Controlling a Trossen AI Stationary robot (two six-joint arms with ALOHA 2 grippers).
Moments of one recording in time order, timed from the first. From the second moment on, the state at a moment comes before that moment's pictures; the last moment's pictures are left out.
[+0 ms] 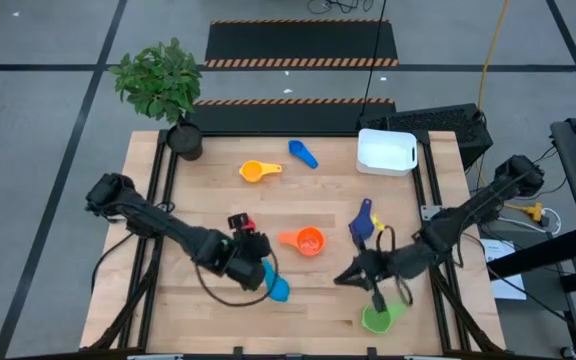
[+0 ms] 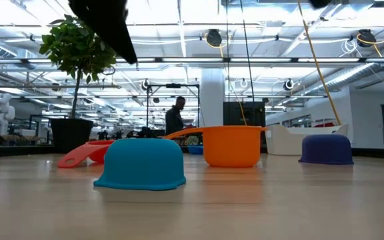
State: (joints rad) left arm -0.46 1.69 1.36 -0.93 -0.57 -0.55; right arm 0.63 1.21 0.78 0.06 0.29 0.38
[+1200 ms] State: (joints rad) left arm -0.54 1.68 1.36 -0.46 -0.64 -0.77; right arm 1.15 1.48 0.93 -0.91 0.21 0.95
